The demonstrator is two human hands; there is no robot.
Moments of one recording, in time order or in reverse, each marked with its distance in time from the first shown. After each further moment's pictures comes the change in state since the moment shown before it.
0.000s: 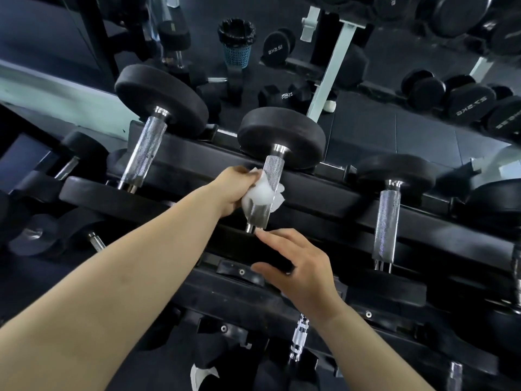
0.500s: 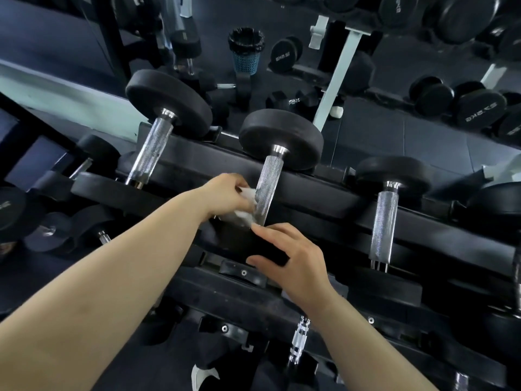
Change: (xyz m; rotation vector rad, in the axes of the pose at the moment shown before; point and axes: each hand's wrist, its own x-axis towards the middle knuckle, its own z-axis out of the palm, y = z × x) left_hand -0.031 0.000 -0.015 0.691 0.009 0.129; right_hand 0.002 -0.005 -0.007 0.043 -0.051 0.054
